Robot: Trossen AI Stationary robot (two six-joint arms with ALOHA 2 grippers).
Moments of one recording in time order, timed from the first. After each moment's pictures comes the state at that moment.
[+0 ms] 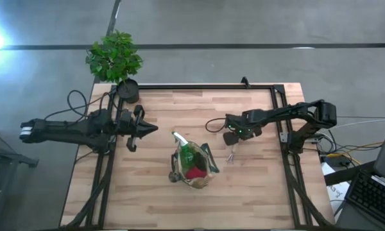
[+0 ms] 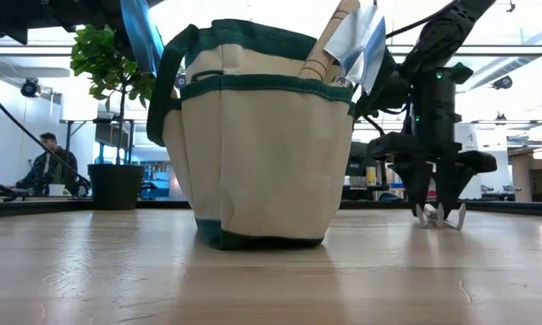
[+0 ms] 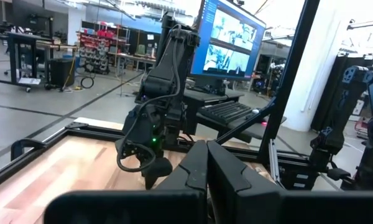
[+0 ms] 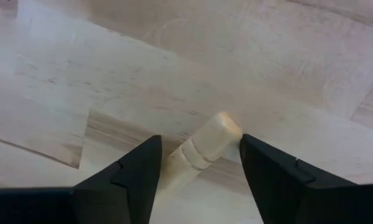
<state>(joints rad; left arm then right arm) 0.05 0.55 0.41 0.29 0.08 -0.19 -0.21 1.58 0.79 -0.66 -0.07 1.05</state>
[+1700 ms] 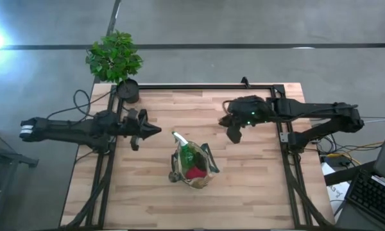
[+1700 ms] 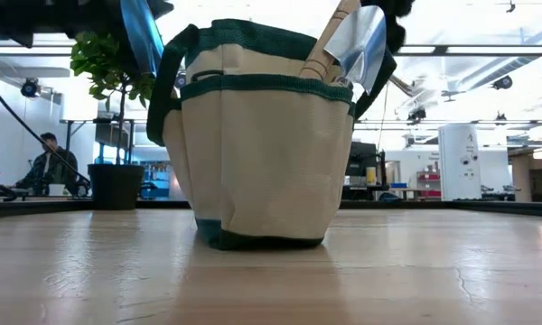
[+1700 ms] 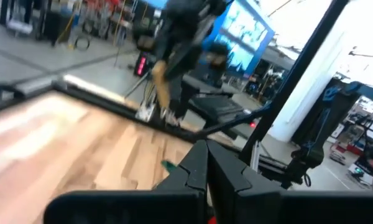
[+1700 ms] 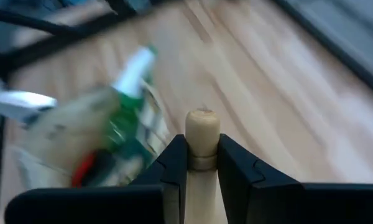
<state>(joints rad) 0.05 0.61 0.41 0.28 0.08 -0.42 -0.06 1.24 1.18 -0.64 0.09 0.39</state>
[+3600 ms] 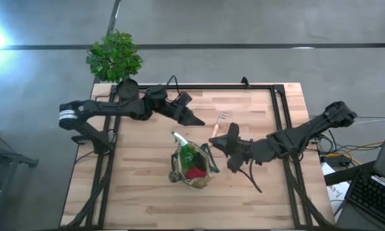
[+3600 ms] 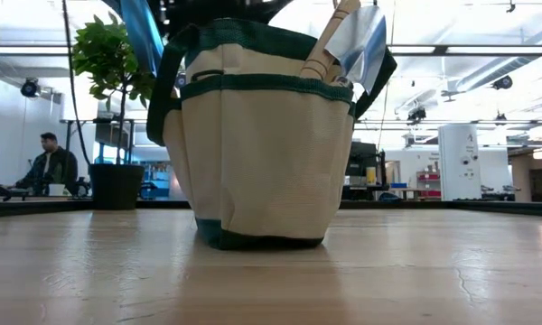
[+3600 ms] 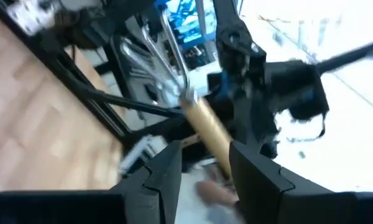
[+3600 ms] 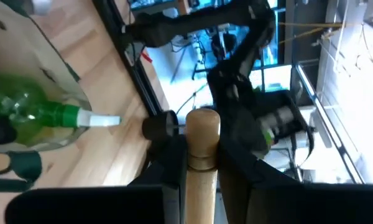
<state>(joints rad) 0.26 1.47 1.02 0.56 0.68 -1.20 0.45 1.34 1.18 -0.15 0.71 -1.10</state>
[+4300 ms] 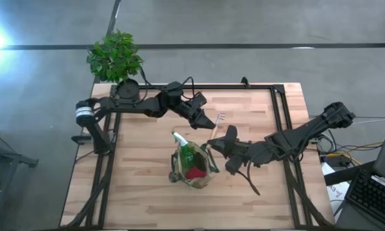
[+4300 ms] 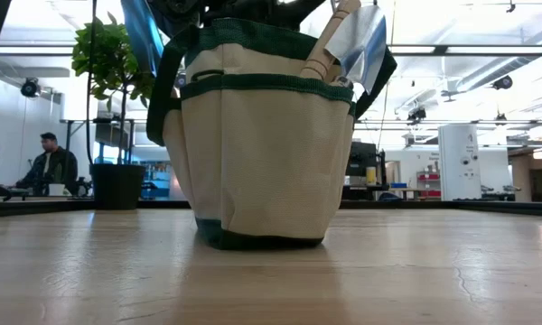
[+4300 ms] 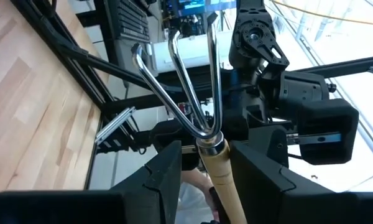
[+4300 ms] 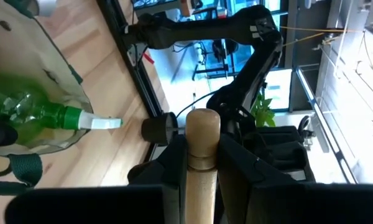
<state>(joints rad) 0.25 1.69 1.24 0.52 0.83 -1.39 0.45 1.37 1.20 -0.15 0.71 -1.12</state>
